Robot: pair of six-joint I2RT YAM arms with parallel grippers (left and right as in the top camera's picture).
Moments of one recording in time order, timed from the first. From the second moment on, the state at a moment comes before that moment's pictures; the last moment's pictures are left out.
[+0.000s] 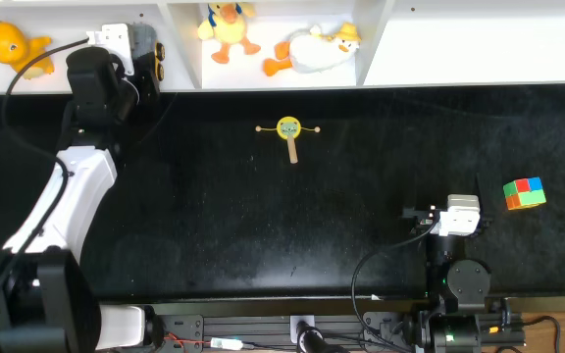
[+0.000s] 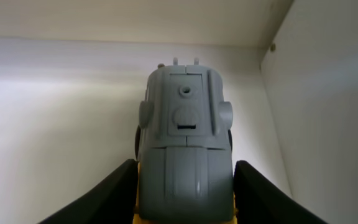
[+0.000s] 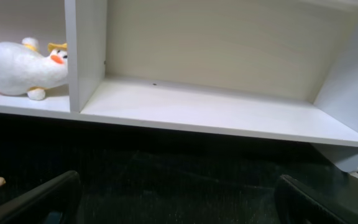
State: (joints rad) left arm 0.02 1.59 1.02 0.08 0.03 -0.05; right arm 0.01 0.01 0.02 -0.01 0.11 -0.14
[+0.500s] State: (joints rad) left arm 0.02 1.25 0.89 -0.24 0.01 -0.05; right arm 0.01 0.01 0.02 -0.01 0.11 -0.14
